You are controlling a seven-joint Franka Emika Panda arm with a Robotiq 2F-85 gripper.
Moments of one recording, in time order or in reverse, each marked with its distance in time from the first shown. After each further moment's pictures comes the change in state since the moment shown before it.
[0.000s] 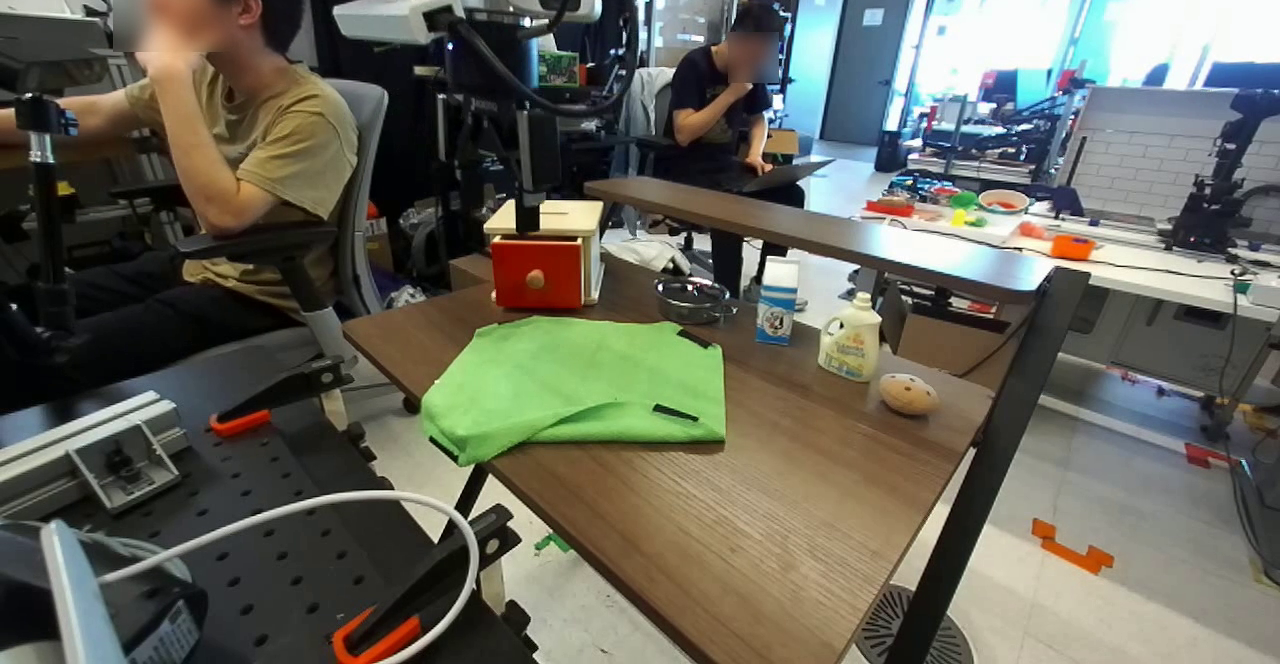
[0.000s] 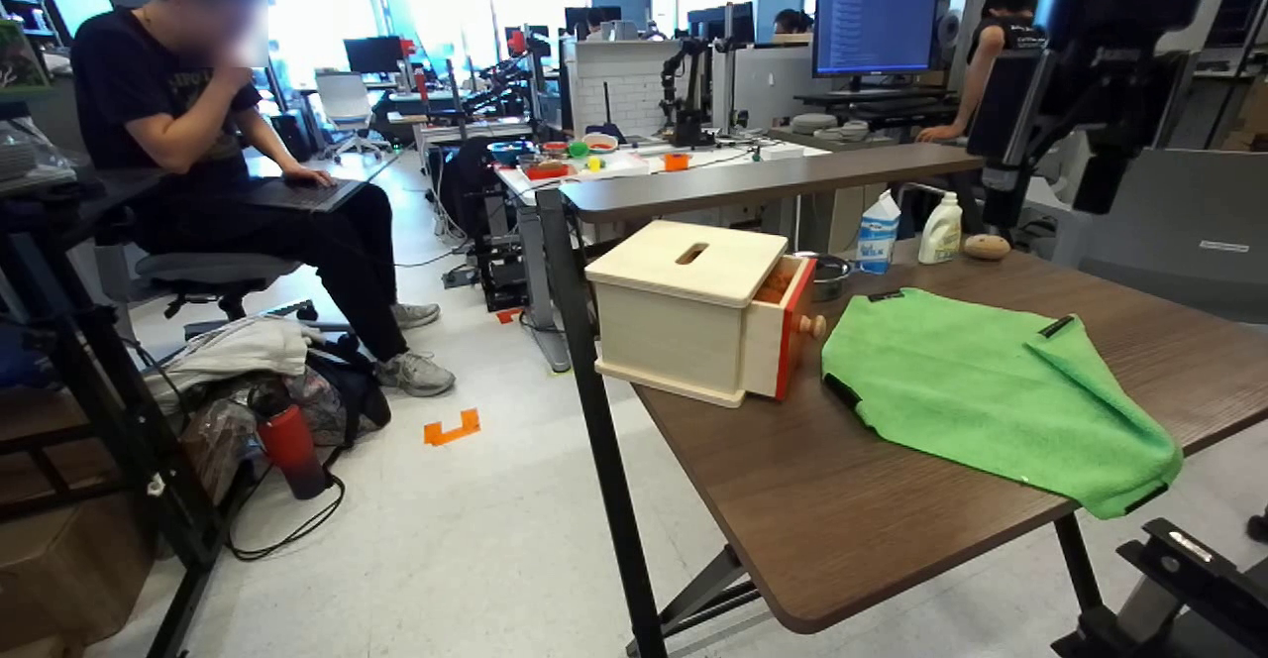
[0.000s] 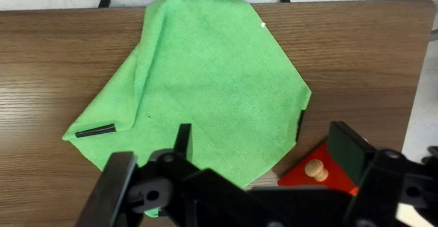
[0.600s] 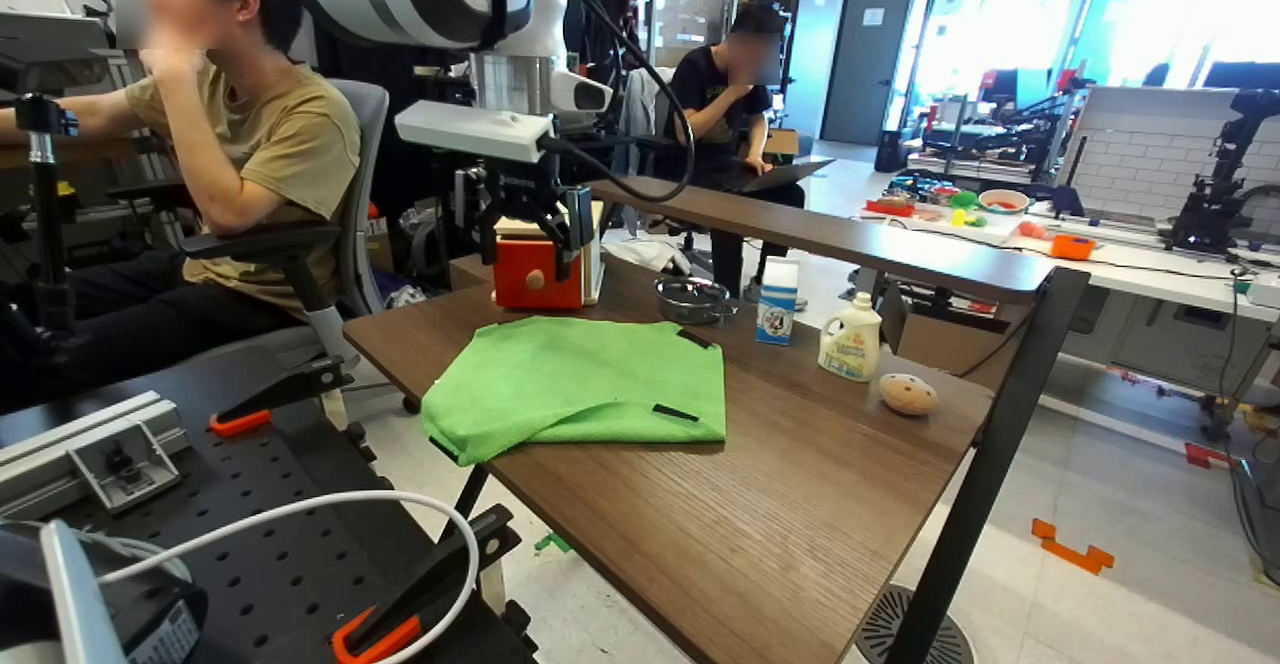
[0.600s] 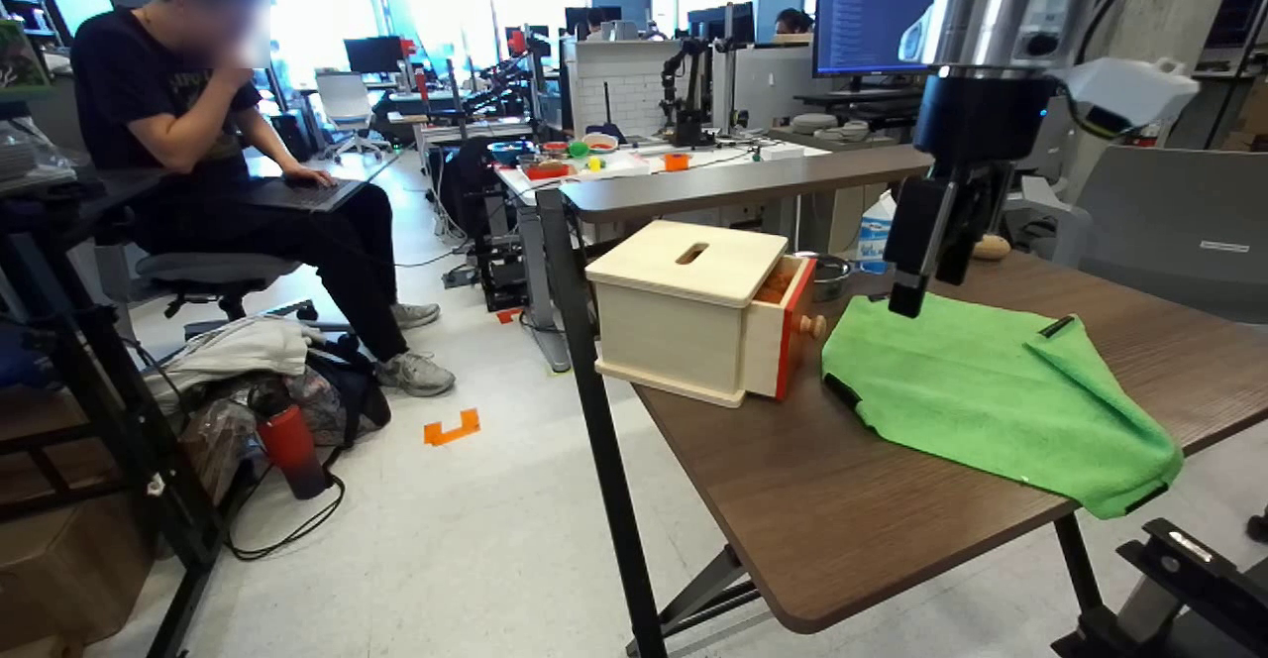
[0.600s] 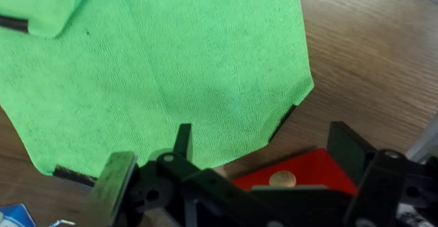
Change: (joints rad) arm 0.025 0.278 0.017 0.160 -0.042 0.156 -0.344
